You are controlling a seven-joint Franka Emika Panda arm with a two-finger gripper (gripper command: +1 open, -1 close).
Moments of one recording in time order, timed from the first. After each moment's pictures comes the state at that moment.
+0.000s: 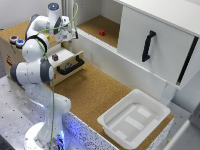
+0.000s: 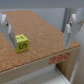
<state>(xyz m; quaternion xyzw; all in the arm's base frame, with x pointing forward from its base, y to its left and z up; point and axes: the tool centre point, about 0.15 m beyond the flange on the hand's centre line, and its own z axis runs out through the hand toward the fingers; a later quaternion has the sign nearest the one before) 0.353 0.374 0.498 -0.82 -0.53 -0.20 0.06</state>
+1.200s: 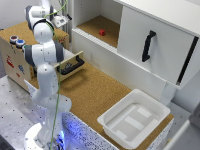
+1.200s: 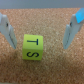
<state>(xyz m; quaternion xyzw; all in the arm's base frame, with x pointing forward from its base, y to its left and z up) 0.364 0.468 0.450 -0.67 -0.73 -0.10 0.00</state>
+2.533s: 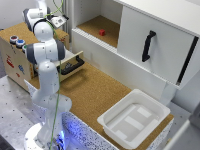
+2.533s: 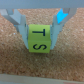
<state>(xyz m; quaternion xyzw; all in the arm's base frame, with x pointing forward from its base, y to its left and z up) 0.369 0.462 0.434 -0.68 -0.73 -0.08 -0.04</state>
